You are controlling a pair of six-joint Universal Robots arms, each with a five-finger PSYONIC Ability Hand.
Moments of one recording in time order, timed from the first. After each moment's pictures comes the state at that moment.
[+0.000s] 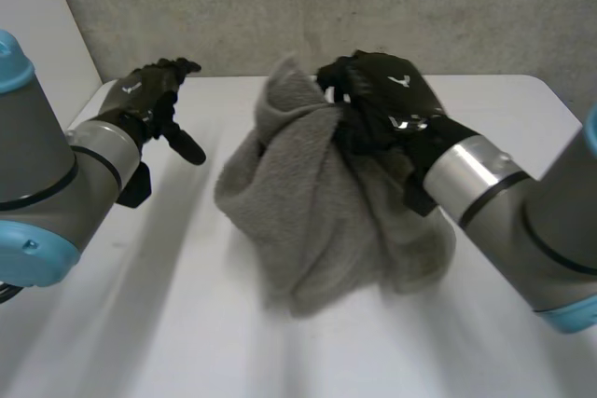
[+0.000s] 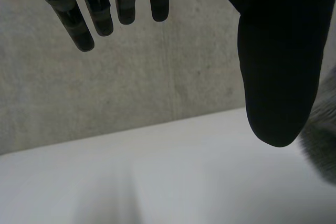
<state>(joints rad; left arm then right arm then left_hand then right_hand) 4.32 -1.88 -1.40 3.15 -1.59 2.98 2.07 -1.38 1.57 -0.32 1.22 3.33 0.18 0.16 0.17 0.17 0.03 1.32 1.18 1.17 1.19 0.97</state>
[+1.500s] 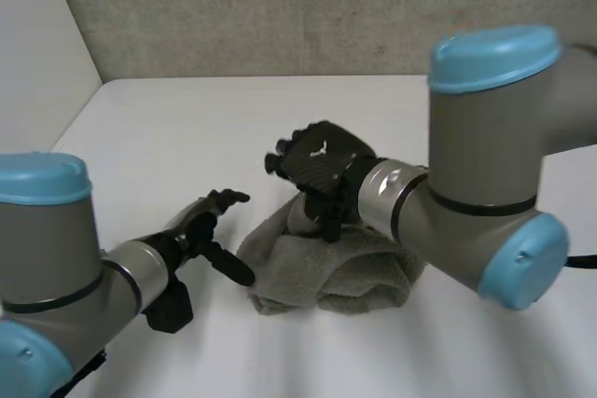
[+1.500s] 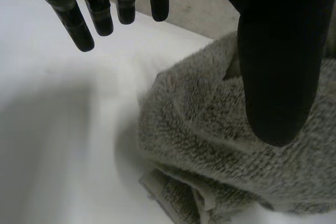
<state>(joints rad) 4.29 -1.89 -1.74 3.12 -1.42 2.61 2.24 -1.04 1.07 0.34 1.32 2.62 0.18 0.16 0.17 0.17 0.02 0.29 0.24 0.25 0.25 0.08</state>
